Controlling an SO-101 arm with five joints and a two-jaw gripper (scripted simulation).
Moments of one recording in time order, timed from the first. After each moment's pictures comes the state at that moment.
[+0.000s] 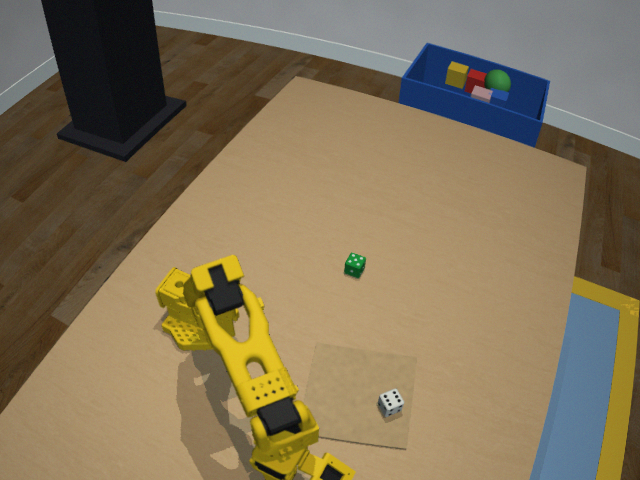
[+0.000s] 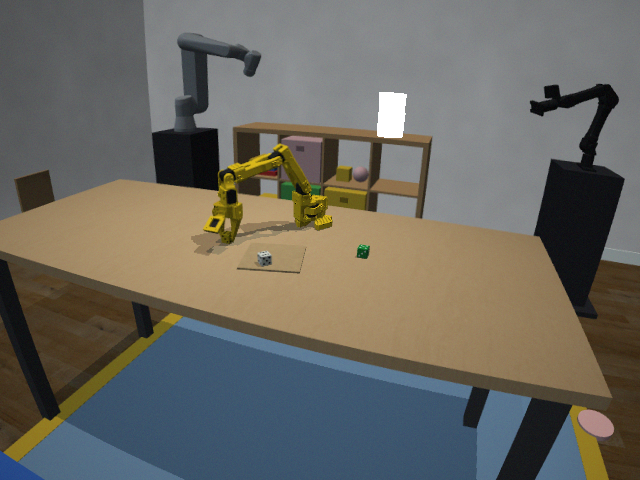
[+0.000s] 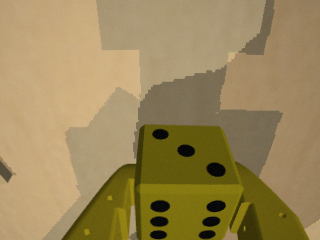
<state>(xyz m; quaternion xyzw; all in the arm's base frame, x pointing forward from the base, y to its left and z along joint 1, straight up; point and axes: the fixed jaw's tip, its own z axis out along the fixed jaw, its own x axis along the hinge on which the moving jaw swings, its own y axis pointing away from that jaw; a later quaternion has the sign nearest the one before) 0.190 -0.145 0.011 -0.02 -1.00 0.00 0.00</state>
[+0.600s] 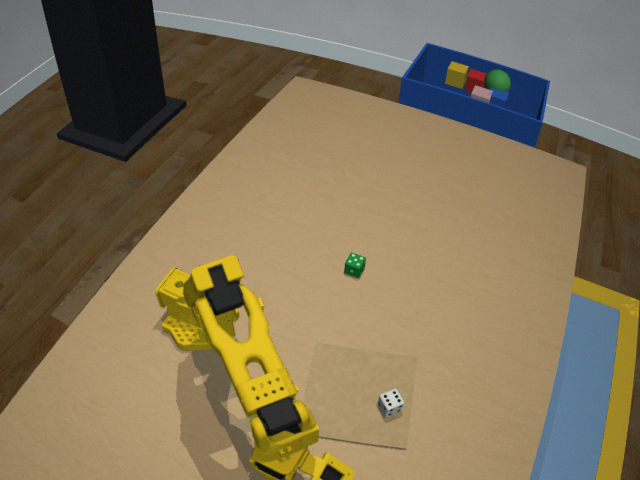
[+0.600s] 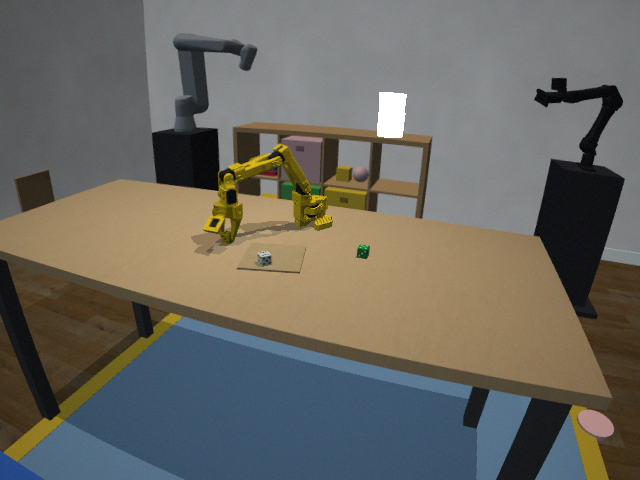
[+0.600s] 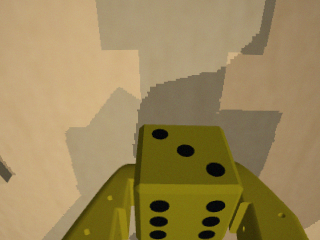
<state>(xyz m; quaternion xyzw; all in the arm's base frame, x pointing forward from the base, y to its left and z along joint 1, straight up) 0.190 -0.145 0.011 -0.02 -1.00 0.00 0.00</state>
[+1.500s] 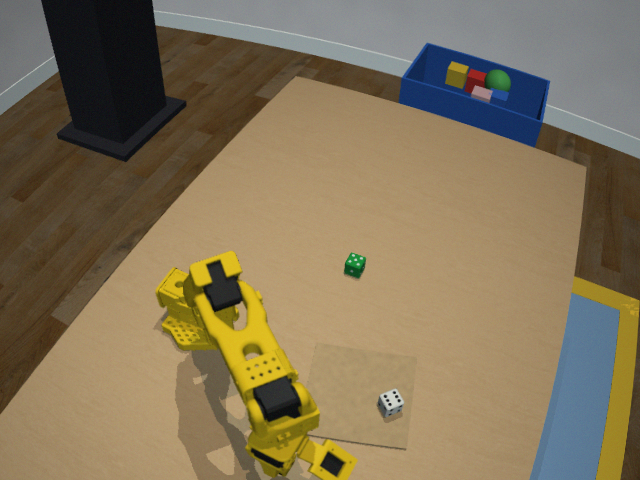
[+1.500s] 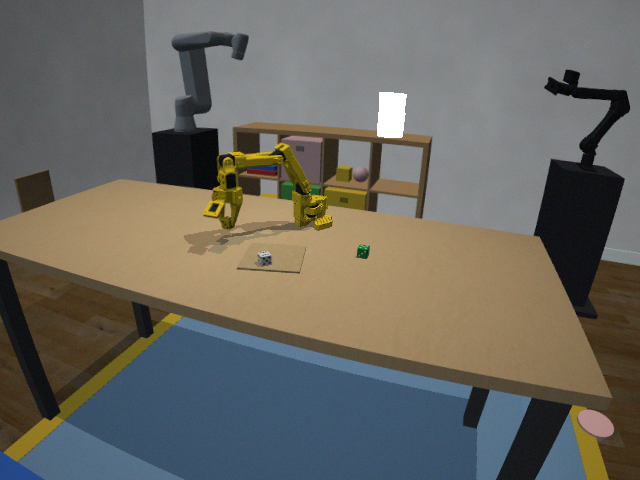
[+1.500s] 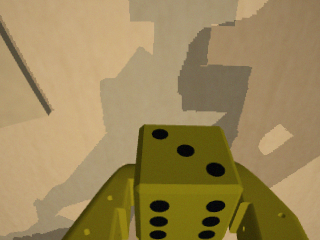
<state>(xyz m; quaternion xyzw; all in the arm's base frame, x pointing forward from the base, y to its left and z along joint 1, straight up) 0.188 -0.143 0.050 -0.02 -1.00 -0.01 0.01</state>
